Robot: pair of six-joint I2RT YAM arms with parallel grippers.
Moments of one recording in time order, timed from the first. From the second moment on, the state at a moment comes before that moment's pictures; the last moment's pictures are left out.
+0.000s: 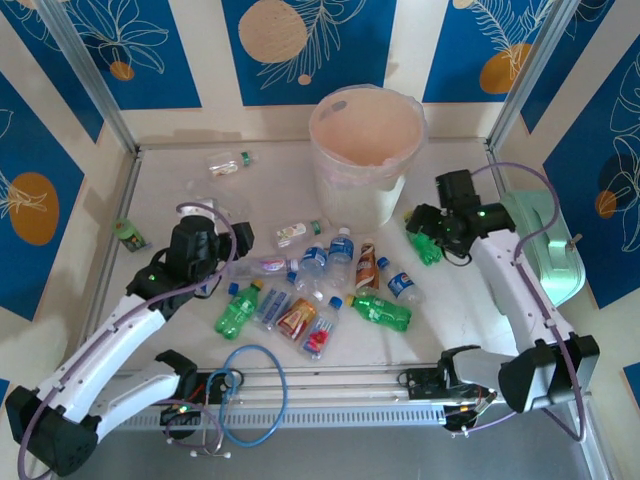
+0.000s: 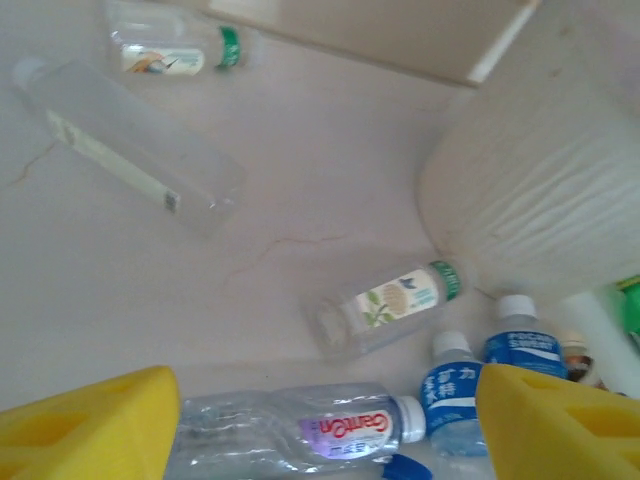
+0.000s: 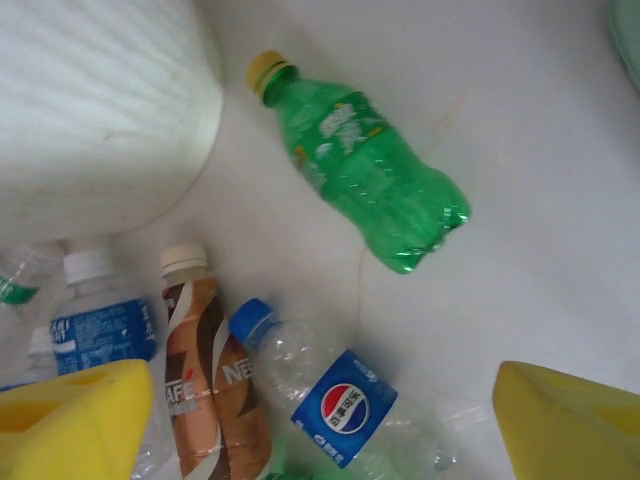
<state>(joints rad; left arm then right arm) -0.52 0.89 0.84 -0.49 -0.22 -0.54 0.14 1.22 1.18 -1.05 0.06 0.64</state>
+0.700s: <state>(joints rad) -0.52 1.13 0.98 -0.55 -0.12 -0.66 0.05 1.73 1.28 -0.95 0.00 0.47</state>
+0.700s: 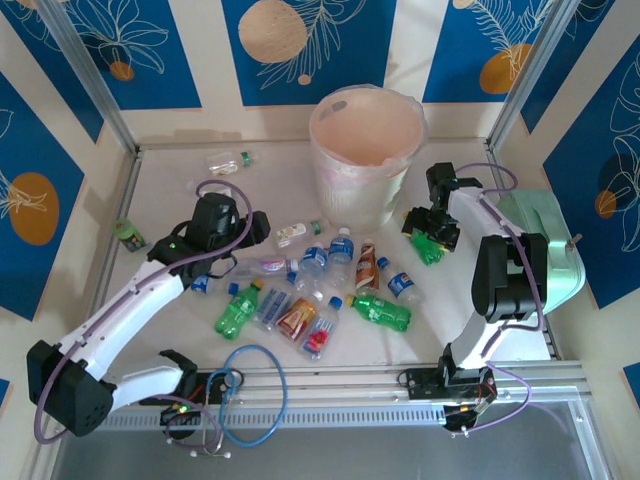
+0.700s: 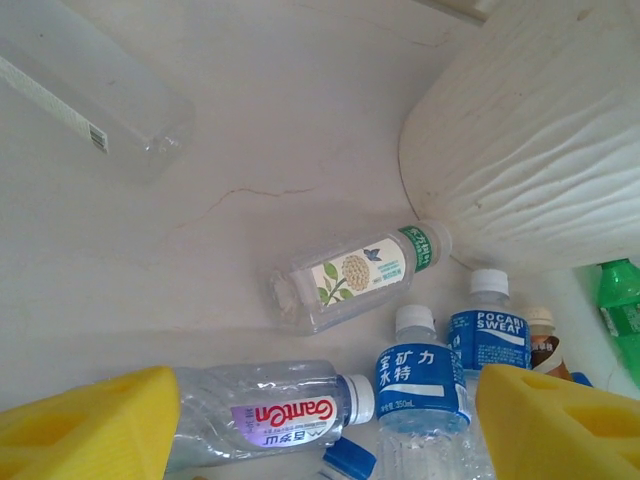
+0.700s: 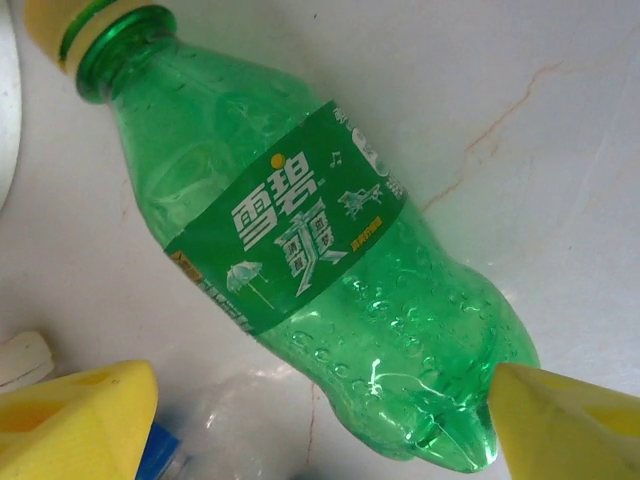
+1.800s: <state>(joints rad) -0.52 1.14 1.01 -0.60 -0.11 -0.74 0.02 1.90 1.35 -0.94 0.02 0.46</state>
